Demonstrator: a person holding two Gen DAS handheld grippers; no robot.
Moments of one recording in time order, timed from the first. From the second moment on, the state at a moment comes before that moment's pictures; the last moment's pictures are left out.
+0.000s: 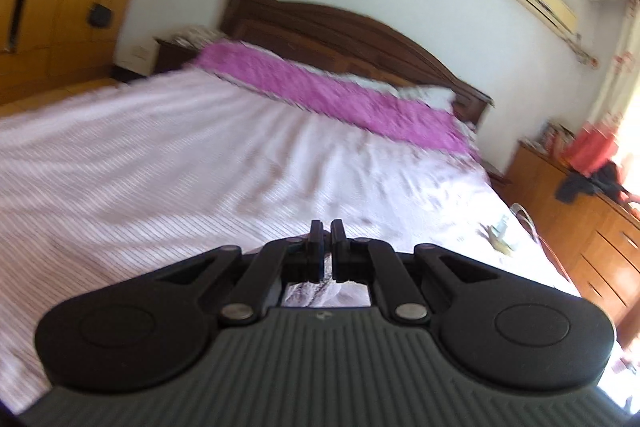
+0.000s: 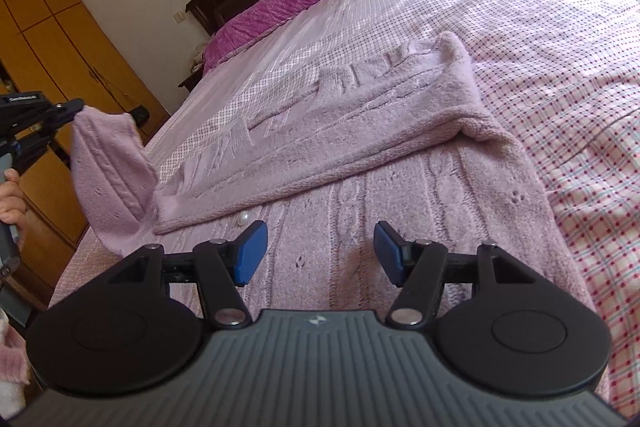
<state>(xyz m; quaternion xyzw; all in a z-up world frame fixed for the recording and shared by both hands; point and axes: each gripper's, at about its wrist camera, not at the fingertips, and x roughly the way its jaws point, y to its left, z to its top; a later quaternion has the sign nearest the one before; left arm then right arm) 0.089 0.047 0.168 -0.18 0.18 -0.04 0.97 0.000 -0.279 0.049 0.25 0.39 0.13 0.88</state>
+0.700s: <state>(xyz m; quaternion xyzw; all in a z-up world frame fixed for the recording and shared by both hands) 0.060 -0.011 0.063 -0.08 0.33 -0.12 0.93 0.026 -0.275 0.054 0.29 0.41 0.18 0.85</state>
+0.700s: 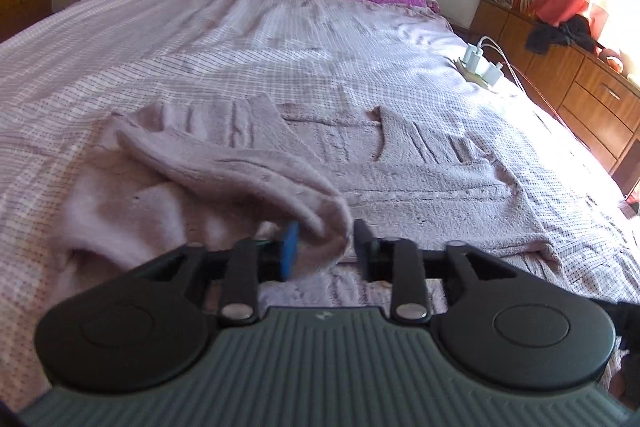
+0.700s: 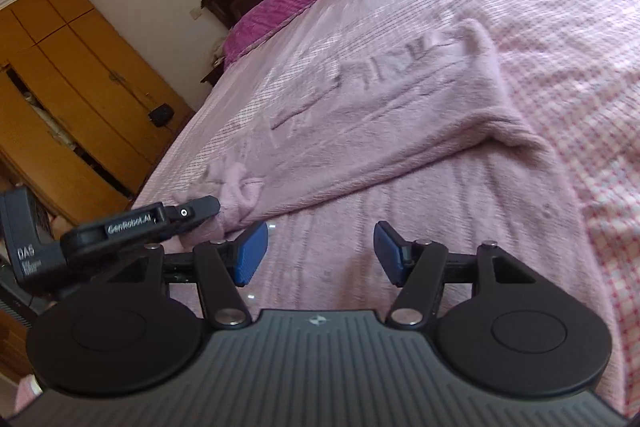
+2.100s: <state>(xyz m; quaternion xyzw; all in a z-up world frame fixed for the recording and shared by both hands) 0.057 0.090 0.025 -0.12 0.35 -0.04 0.93 0.161 -0.149 0.040 0.03 0.42 0.22 0.88</state>
